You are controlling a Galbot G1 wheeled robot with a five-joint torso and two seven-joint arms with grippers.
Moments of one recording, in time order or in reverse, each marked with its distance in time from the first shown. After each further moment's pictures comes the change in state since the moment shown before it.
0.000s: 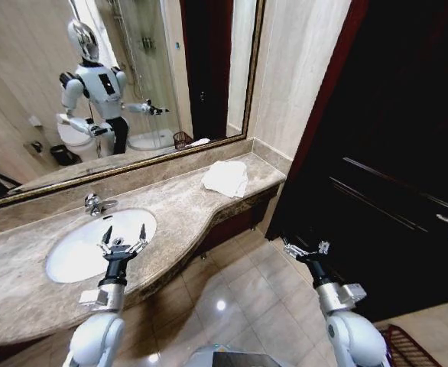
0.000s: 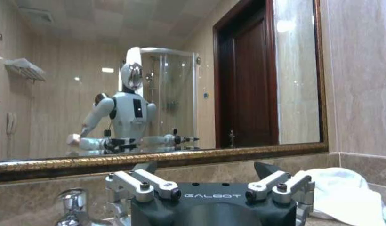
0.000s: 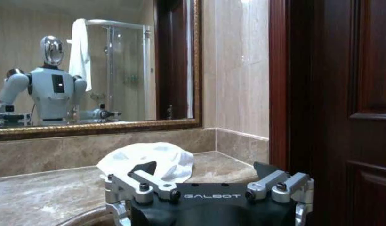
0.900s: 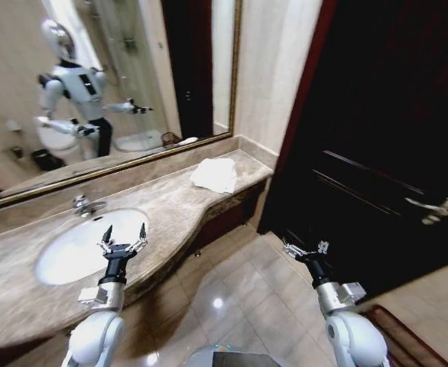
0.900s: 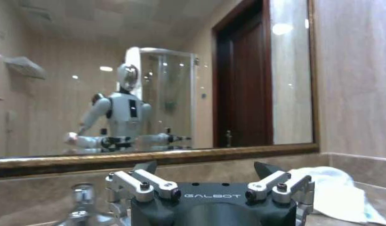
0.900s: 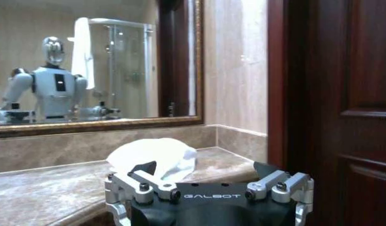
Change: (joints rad) left arm -0.001 0.003 -0.002 -0.003 -0.016 -0.004 0.000; right arm 0.000 -0.003 -0.005 0.014 -0.004 -0.026 0.000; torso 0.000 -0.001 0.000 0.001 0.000
